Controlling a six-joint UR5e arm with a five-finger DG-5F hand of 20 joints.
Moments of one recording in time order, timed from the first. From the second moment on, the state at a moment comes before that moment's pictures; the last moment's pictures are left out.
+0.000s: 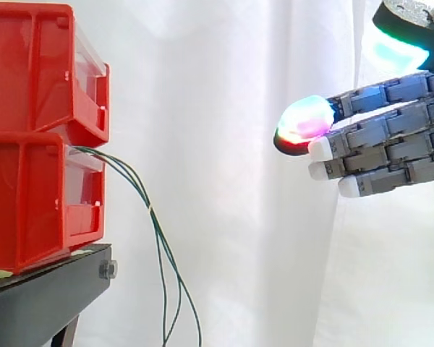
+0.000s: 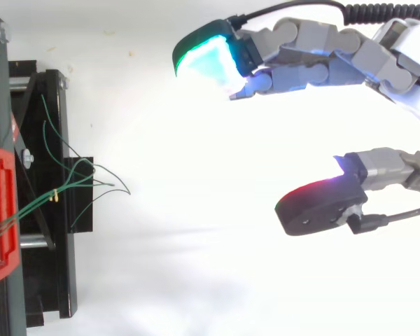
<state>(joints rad) 0.28 -1.98 -1.60 -2.47 -0.86 -0.54</state>
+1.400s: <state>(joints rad) 0.26 -2.31 -1.31 -2.44 -0.86 -0.55</state>
